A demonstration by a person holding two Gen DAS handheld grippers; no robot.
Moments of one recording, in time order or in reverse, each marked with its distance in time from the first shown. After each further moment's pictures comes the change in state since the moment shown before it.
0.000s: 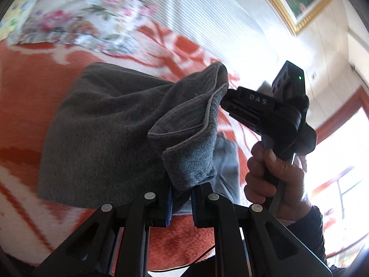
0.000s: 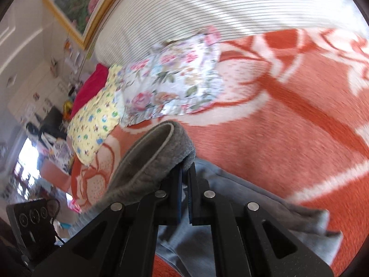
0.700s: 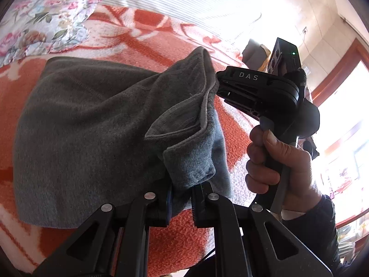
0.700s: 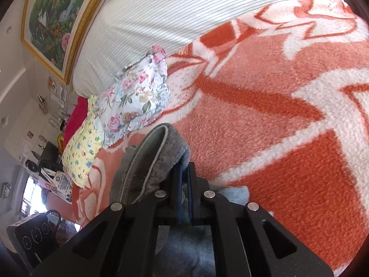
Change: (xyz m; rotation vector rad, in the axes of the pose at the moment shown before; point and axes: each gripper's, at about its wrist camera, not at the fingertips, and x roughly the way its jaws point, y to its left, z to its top) left arm 0.078 -0.069 -0.017 0.197 0.123 0.047; right arm -0.053 -0.095 -0.024 0.172 -0.100 -0.026
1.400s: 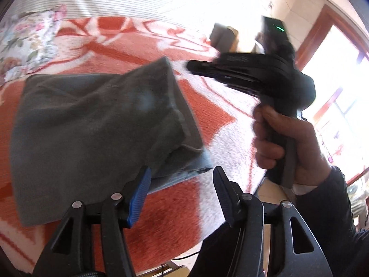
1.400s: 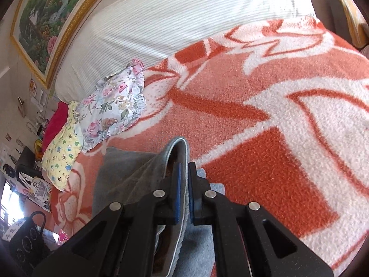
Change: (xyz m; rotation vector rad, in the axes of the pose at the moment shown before) left arm -0.019 -0.014 -0.026 0.188 0.028 -0.085; right arm -0.060 0.012 -0.020 -0.031 -0.077 -0.206
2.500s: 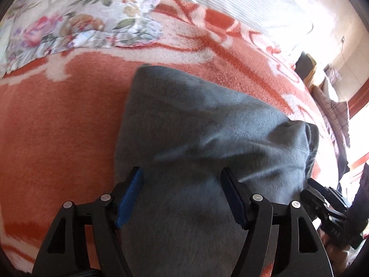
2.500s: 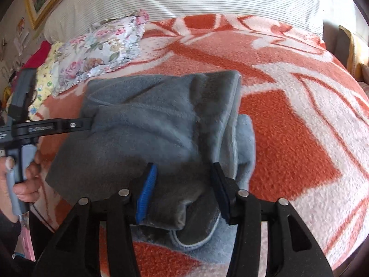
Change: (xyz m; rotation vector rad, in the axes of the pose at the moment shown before) left arm 0.005 0.185 0.041 -0.284 0.012 0.278; right arm 0.033 0.044 -0.087 -0.210 0.137 -0.241
